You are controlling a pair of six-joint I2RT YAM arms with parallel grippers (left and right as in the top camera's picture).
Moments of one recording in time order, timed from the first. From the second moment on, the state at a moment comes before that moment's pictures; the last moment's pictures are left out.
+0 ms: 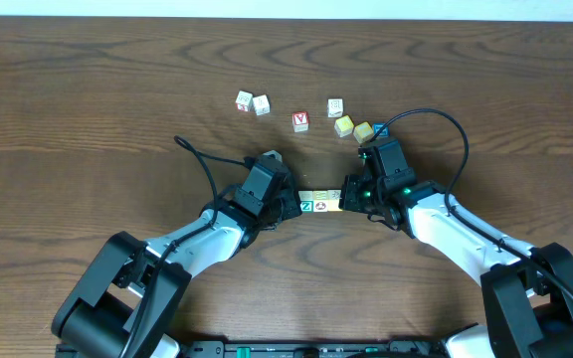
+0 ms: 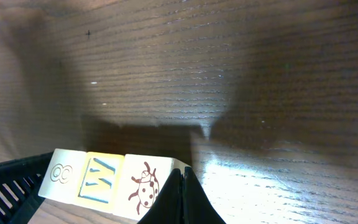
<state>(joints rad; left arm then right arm) -0.59 1.67 0.69 0.07 0.17 -0.86 0.41 1.62 0.79 -0.25 -0.20 0.60</state>
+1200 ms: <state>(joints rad) -0.59 1.67 0.69 0.08 0.12 -0.86 0.42 1.62 0.79 -0.25 -0.23 0.60</state>
